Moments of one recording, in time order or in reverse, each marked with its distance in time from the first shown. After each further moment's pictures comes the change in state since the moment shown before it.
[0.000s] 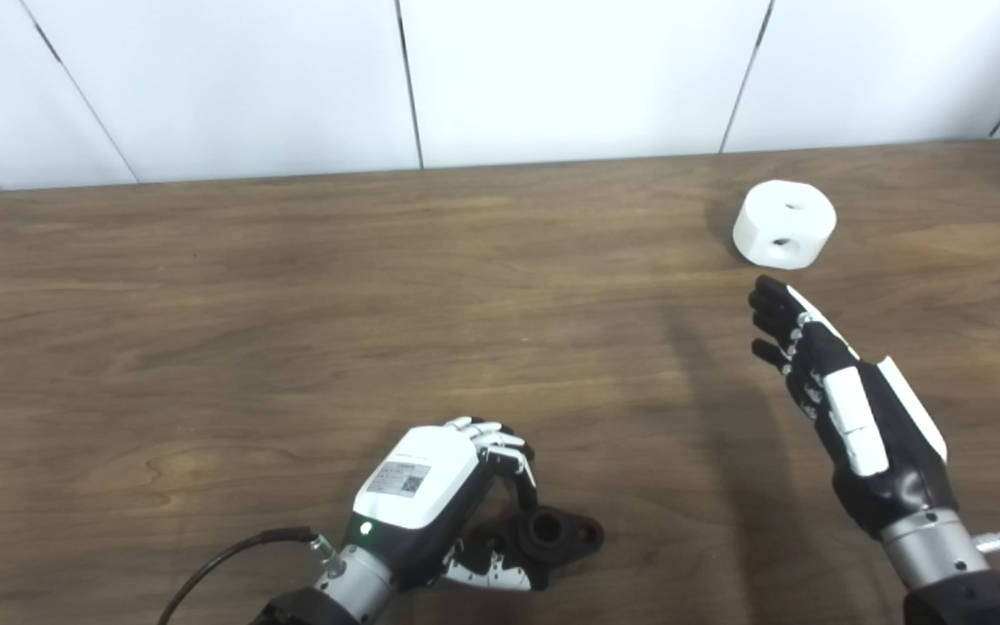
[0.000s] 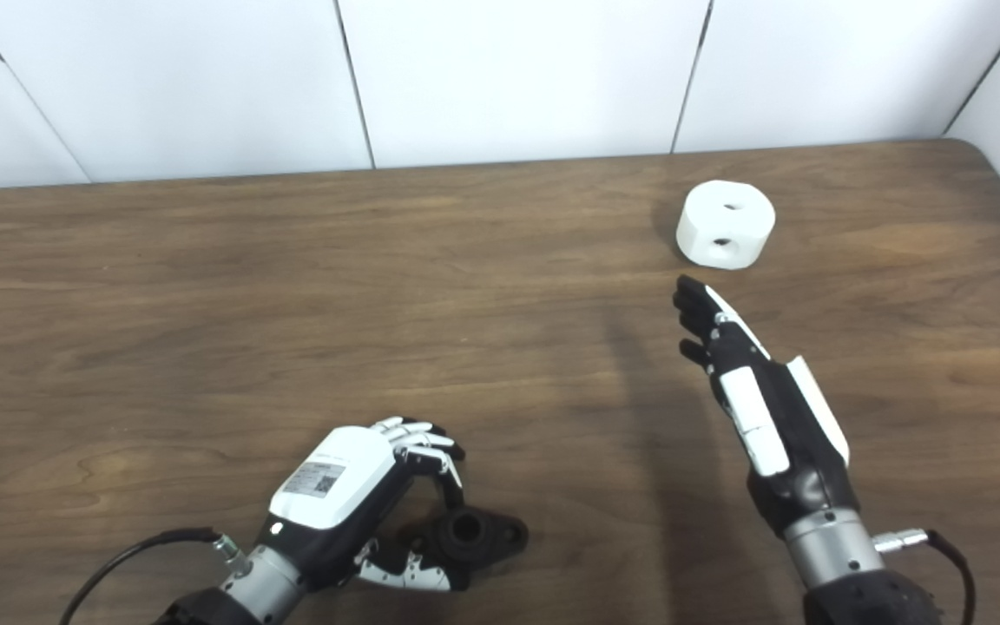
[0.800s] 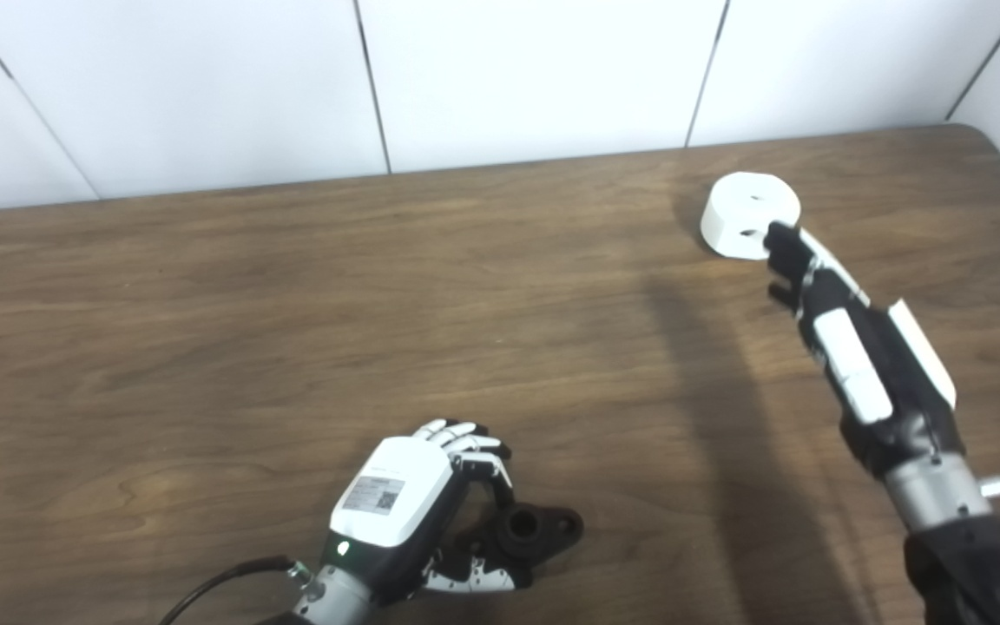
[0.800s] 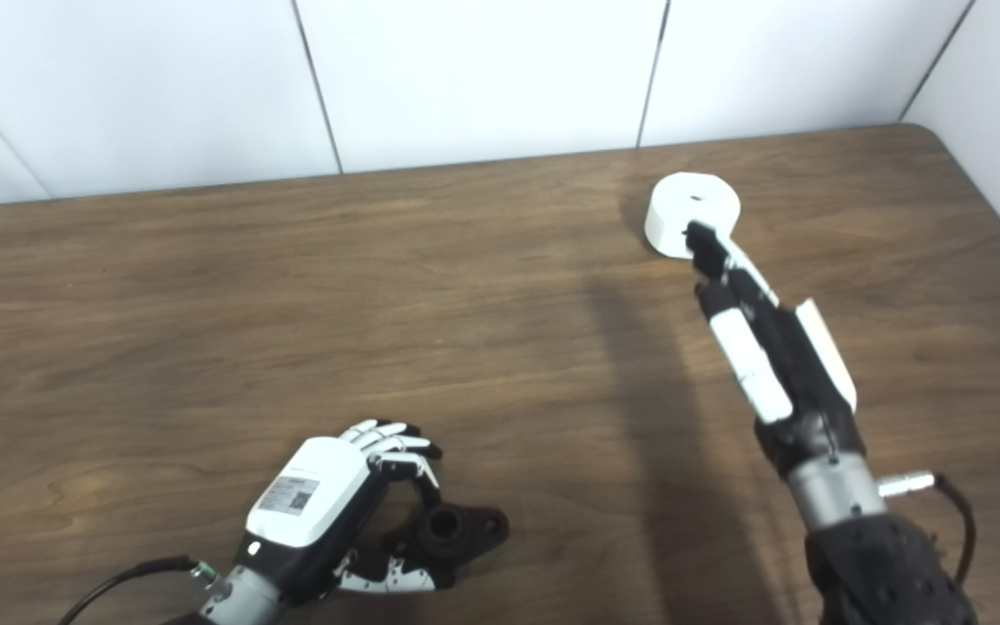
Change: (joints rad) left arm 0.029 0.000 0.018 0.077 0.017 -0.089 0.114; right arm -0.109 -0.022 -0.092 -0.020 -0.055 0.012 -0.011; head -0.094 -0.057
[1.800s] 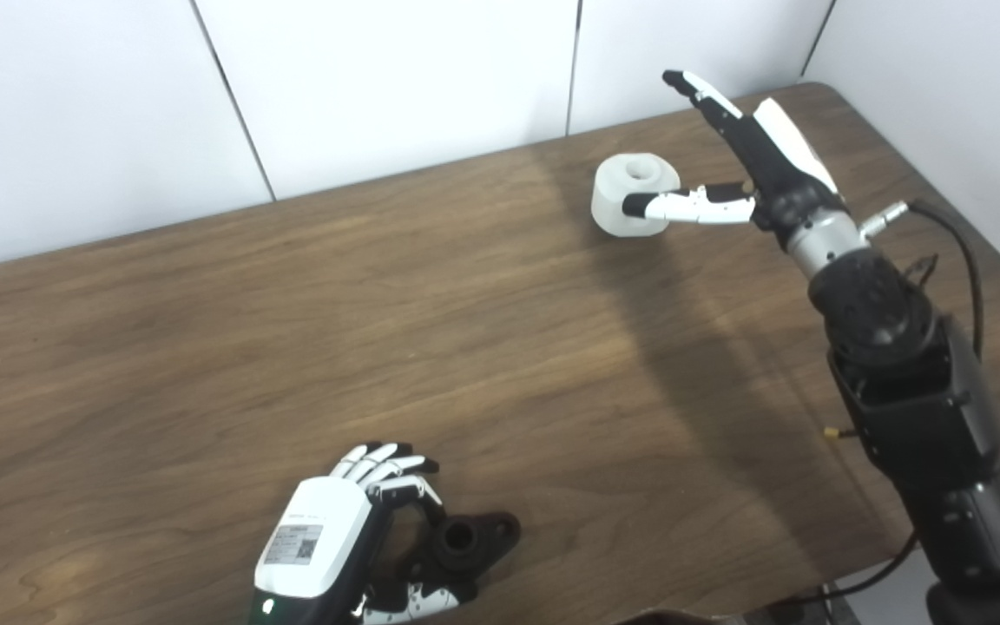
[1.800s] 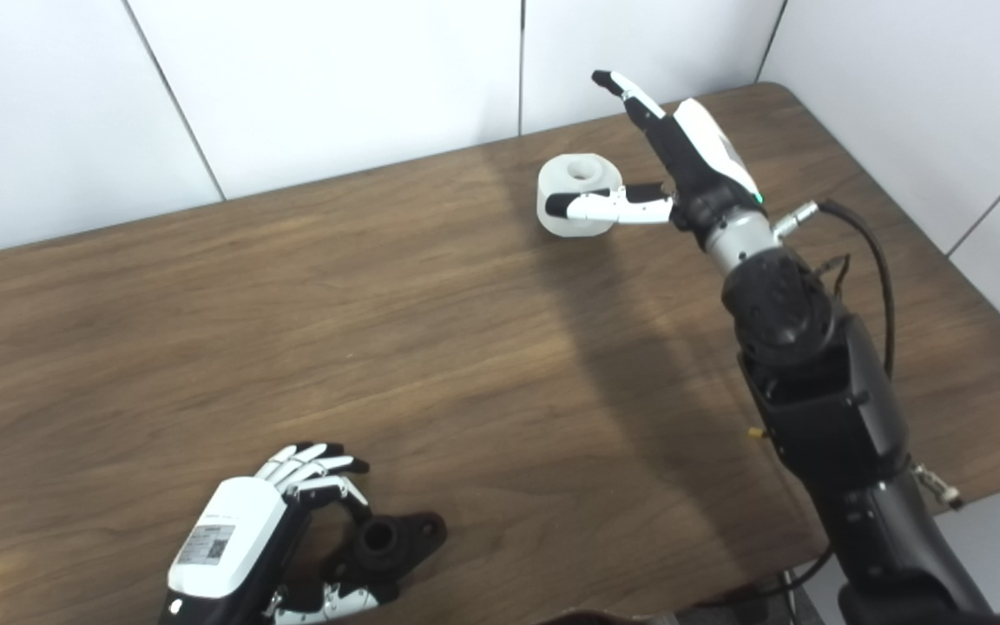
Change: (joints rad) left arm 0.002 0.040 0.009 0.053 -0.066 -0.062 0.075; right arm -0.383 -0.282 0.054 0.399 -0.396 0.000 0.116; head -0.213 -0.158
